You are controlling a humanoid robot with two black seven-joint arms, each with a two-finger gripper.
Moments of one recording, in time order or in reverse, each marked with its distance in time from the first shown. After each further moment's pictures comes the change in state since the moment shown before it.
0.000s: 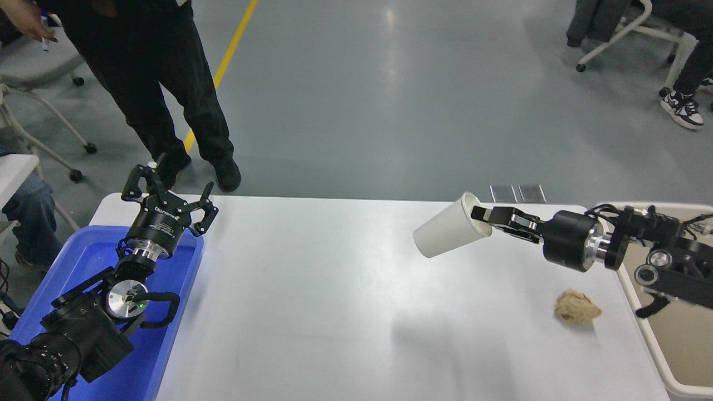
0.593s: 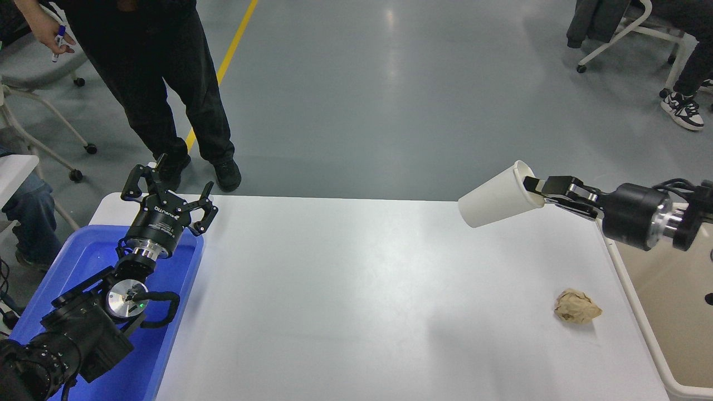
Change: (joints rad) left arm 0.000 0.000 0.000 0.000 0.000 0.000 0.000; right arm 0.027 -0.149 -0.002 -0.074 0.126 0.065 0.032
